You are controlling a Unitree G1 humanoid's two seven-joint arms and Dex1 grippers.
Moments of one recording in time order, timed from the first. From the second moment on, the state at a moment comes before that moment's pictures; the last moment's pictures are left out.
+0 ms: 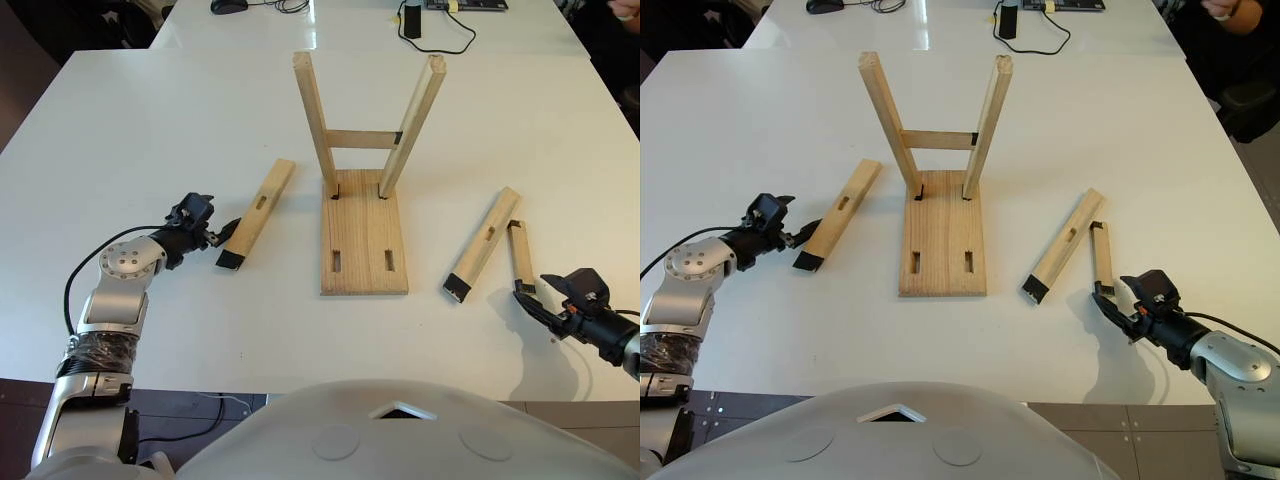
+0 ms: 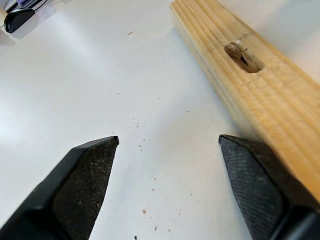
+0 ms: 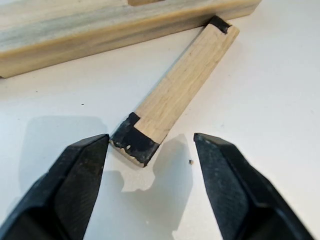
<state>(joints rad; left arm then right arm) -0.01 0.66 0.03 0.20 -0.08 0.08 -0.65 0.63 -0.68 -0.39 -0.37 0.22 0.42 0.73</state>
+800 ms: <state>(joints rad) -0.02 0.66 0.02 0.18 -0.08 0.10 -0.64 0.55 -0.49 -0.34 -0.36 0.29 0.51 0.55</state>
